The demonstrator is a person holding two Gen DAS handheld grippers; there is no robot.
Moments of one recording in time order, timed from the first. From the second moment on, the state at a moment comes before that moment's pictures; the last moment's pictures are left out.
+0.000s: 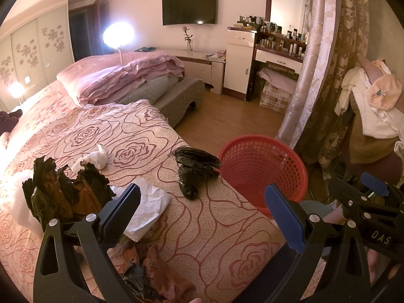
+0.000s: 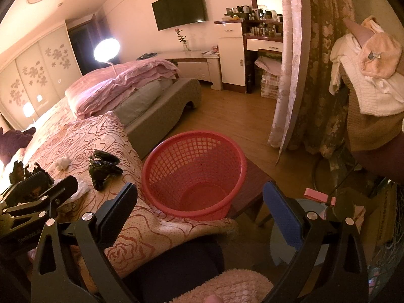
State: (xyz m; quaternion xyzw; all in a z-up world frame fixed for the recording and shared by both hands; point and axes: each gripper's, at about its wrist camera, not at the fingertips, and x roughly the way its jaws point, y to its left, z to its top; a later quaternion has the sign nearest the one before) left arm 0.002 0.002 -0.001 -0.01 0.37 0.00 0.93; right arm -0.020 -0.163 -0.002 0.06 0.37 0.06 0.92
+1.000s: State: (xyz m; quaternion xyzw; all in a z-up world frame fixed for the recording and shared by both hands) left arm -0.009 0.021 0.005 -0.02 0.36 0.01 0.93; right arm -0.024 -0.159 -0.006 0.05 0.37 0.06 0.92
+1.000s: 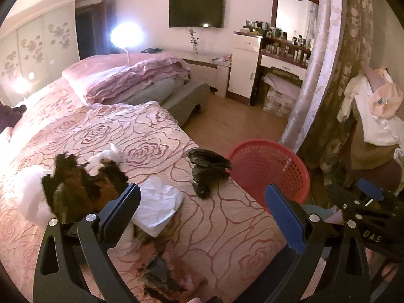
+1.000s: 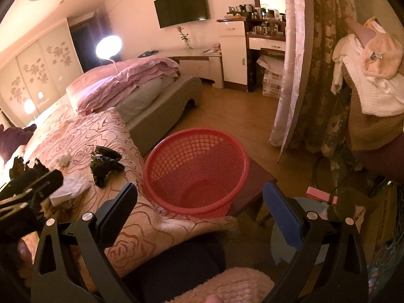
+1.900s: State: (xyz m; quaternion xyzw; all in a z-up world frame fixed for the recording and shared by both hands) left arm -0.067 0.169 0.055 -0.12 0.29 0.14 0.94; right arm -0.076 -0.029 -0.014 -0.03 0.40 0.38 0.84
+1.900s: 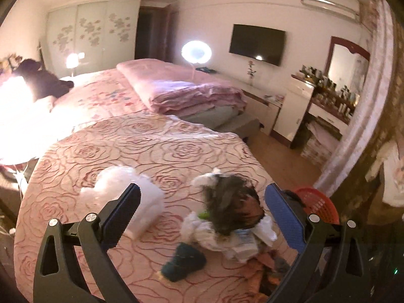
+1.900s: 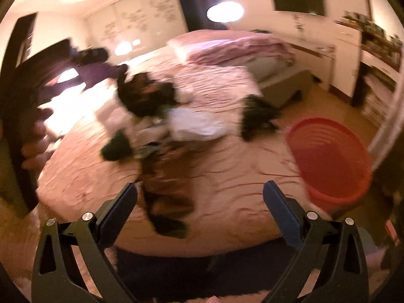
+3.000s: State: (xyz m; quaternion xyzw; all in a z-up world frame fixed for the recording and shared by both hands) left arm -0.057 0.160 0.032 -0.12 0.32 0.12 0.93; right arm -0.063 -0.017 -0.040 -0.03 0.42 0.39 0.82
